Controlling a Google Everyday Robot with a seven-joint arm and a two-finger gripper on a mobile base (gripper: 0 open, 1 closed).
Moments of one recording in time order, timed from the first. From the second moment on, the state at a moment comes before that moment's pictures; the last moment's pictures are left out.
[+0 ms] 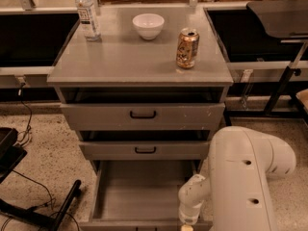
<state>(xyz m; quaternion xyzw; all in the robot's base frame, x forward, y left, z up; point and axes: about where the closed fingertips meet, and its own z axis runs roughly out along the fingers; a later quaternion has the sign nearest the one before) 0.394 -0.139 0.189 0.64 -0.76 -0.10 0.07</state>
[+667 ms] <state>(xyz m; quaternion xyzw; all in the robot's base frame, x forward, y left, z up) 0.392 -0.129 0.241 0.67 -0.74 -0.08 0.03</state>
